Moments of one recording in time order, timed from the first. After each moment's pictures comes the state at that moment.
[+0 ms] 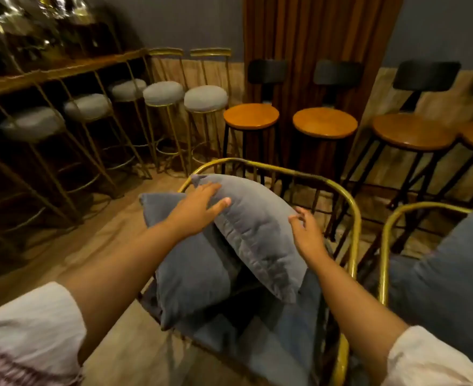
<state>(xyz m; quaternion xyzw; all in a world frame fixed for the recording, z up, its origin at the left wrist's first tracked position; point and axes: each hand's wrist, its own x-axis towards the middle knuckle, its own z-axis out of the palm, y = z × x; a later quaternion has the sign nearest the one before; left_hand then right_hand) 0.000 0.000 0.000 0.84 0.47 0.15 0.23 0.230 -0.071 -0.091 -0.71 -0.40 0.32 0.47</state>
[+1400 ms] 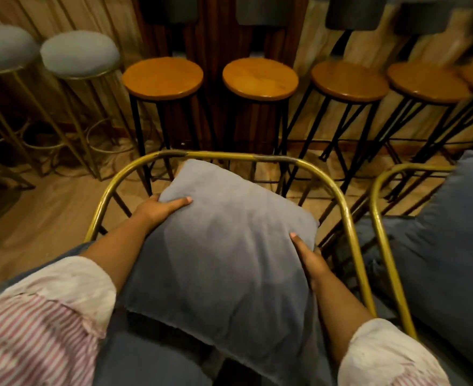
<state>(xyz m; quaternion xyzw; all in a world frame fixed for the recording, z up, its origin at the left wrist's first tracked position) 0.062 0.280 -0.134 0.62 0.60 0.05 0.50 0.278 0.030 -0.228 -0.72 0.07 0.41 0.55</state>
